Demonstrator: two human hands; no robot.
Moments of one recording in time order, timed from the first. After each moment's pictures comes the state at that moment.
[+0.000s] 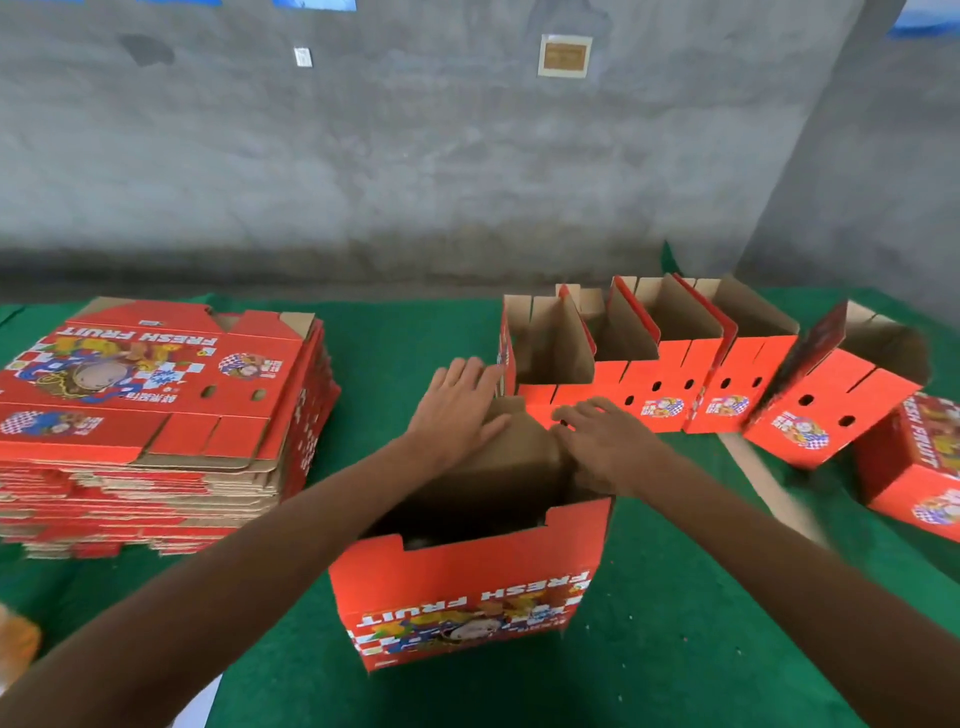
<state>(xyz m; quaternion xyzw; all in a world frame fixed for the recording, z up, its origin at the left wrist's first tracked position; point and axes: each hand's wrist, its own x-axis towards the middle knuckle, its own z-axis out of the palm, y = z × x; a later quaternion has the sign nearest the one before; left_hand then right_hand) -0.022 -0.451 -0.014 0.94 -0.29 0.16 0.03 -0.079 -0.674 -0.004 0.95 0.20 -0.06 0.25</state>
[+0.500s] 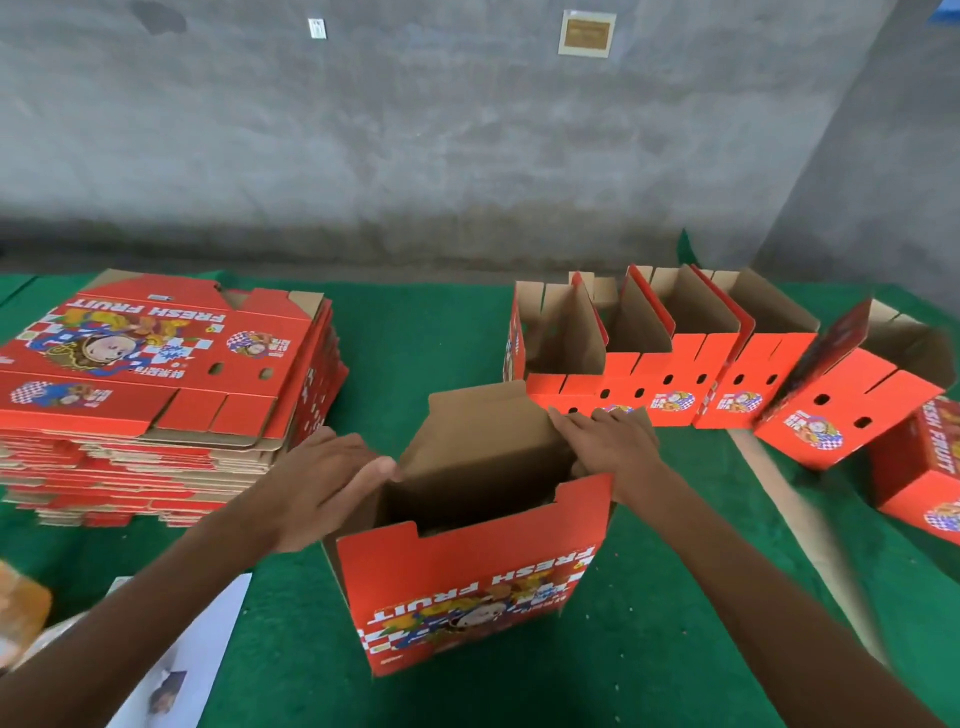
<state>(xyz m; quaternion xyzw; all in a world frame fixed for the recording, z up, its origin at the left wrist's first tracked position) -0.113 -0.297 -0.024 0.92 -0.35 0.08 0.16 -0.067 -0.667 -0.024 0.97 0.11 -0.14 0.14</state>
